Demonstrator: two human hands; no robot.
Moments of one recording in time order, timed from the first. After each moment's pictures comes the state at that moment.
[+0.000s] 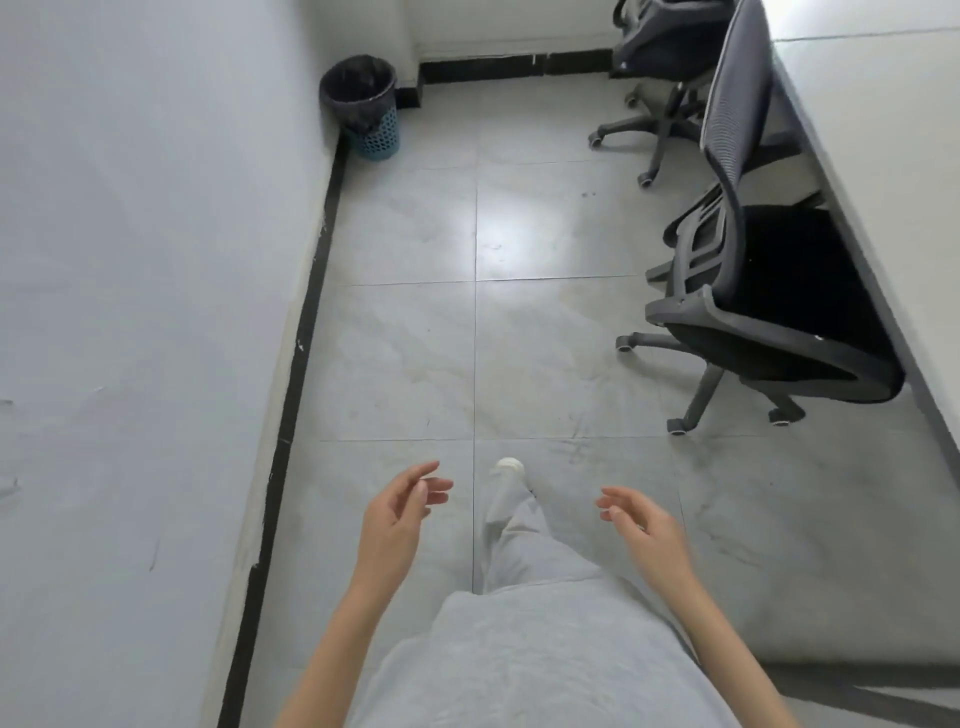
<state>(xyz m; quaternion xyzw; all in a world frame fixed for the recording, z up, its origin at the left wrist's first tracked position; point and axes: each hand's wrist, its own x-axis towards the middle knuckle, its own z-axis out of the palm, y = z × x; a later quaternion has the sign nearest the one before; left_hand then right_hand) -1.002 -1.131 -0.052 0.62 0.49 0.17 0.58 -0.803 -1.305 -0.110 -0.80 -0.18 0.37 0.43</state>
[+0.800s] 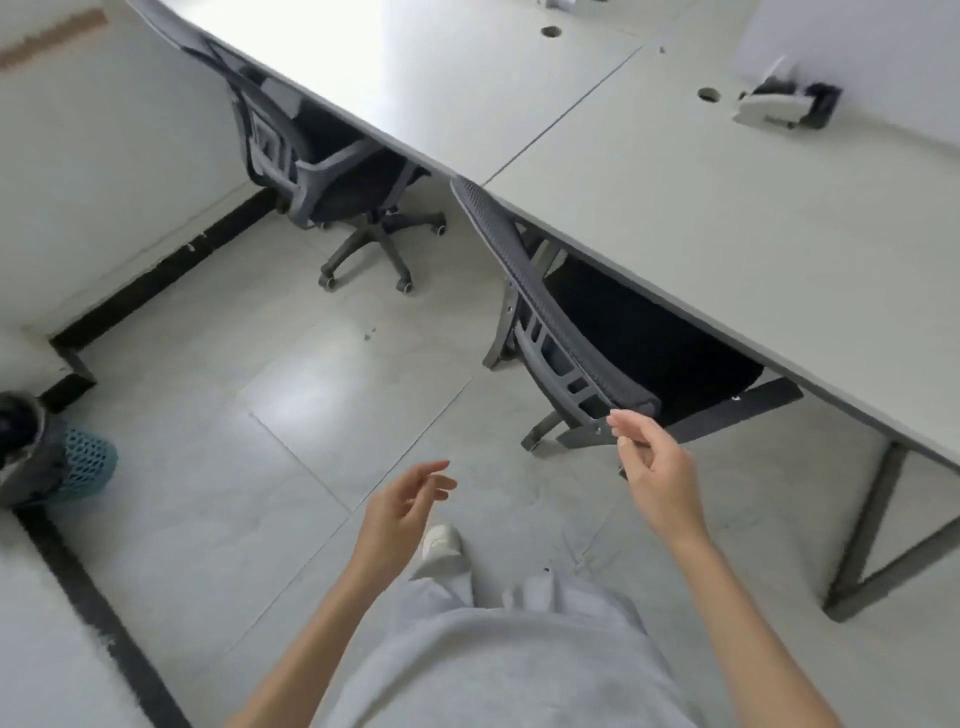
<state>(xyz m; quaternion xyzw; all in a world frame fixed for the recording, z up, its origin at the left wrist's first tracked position) -0.534 -0.735 -0.036 0.82 0.11 -0.14 0.55 -0.501 -0.996 -0.033 -0.85 0.12 0.01 0.52</state>
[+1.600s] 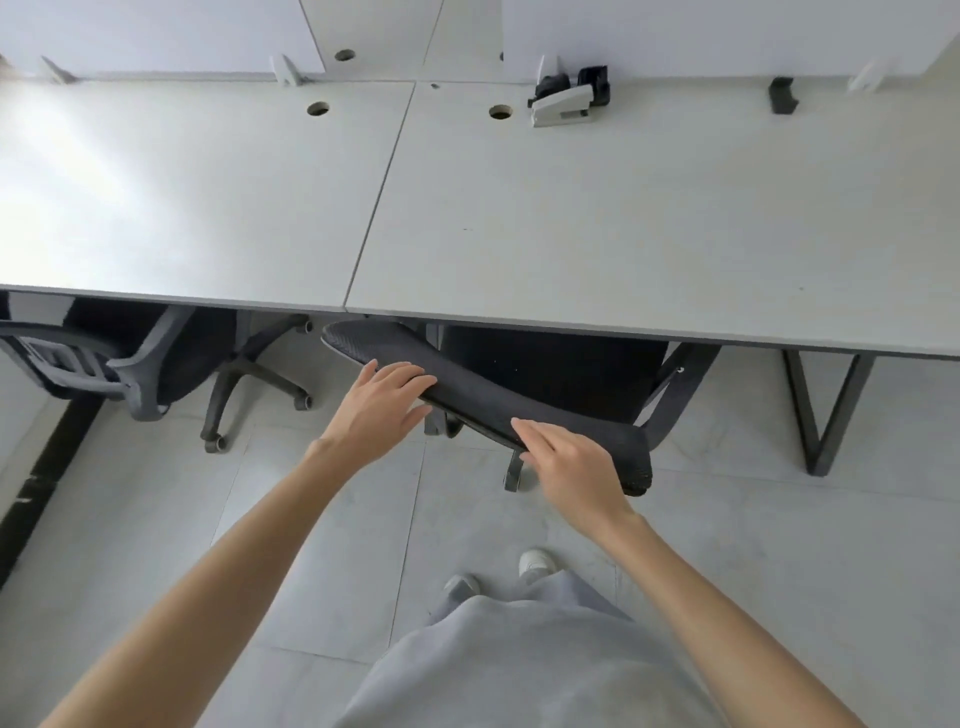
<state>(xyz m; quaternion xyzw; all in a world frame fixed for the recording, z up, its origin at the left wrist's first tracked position) -0.185 -0.767 -0.023 0.88 -0.47 -0.08 0.03 -0.370 -0.944 -0.063 -0.98 0.06 -0.11 0.16</state>
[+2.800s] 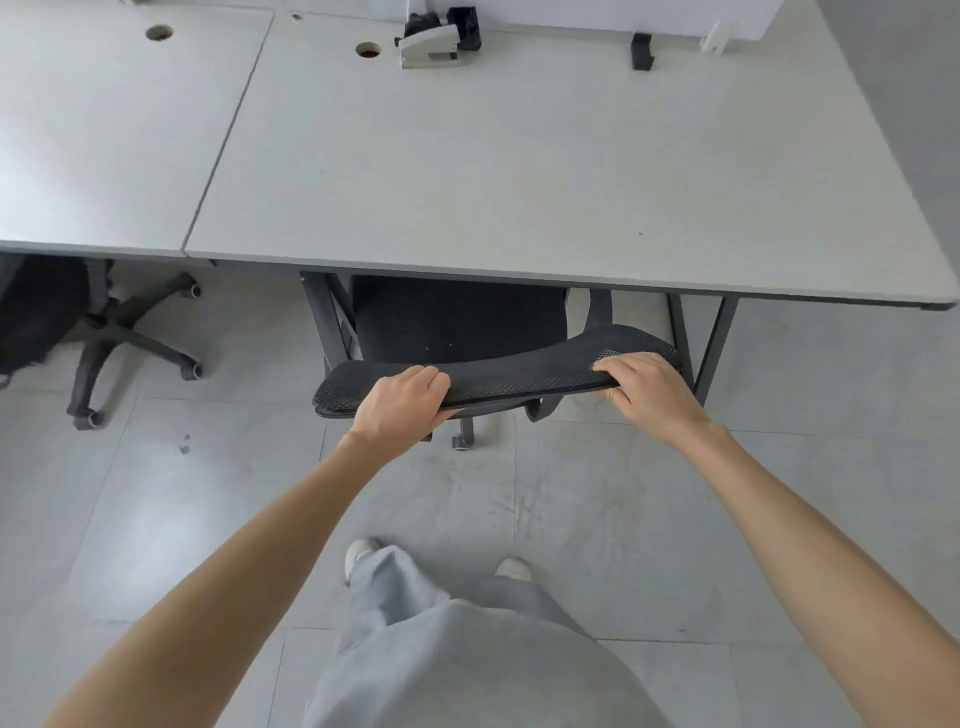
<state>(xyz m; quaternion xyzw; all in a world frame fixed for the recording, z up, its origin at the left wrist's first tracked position) -0.344 -0.905 -0.056 0.84 -0.53 -0.07 0.05 -0.523 -1.156 -0.051 -0.98 0.15 0.00 0.12</state>
